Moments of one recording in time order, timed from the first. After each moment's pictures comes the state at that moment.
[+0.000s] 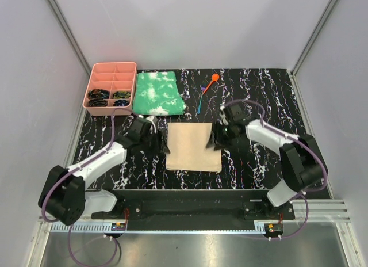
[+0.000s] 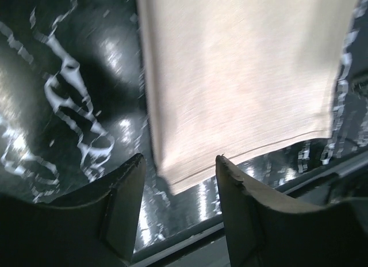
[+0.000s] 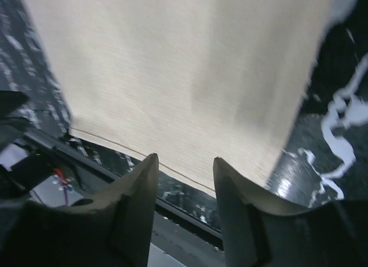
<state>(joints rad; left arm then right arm) -0.50 1.23 0.68 -0.39 0.20 -0.62 0.45 1.57 0.92 -0.47 -0.39 0.58</state>
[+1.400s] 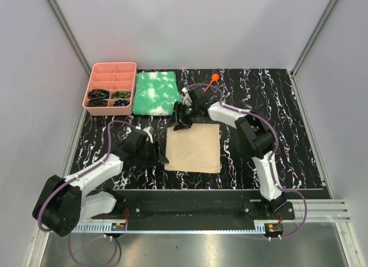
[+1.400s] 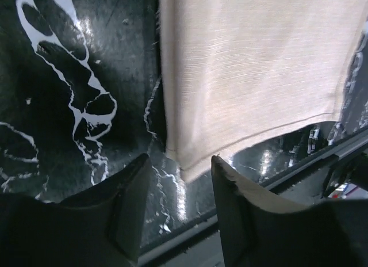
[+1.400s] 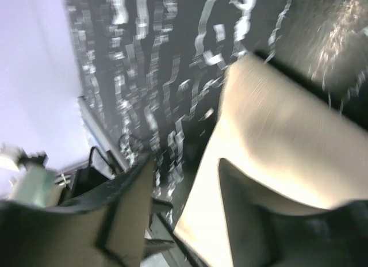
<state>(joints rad) -0.49 1.16 0.45 -0.22 0.29 -0.70 0.61 2.26 1.63 -0.20 -0.64 0.75</state>
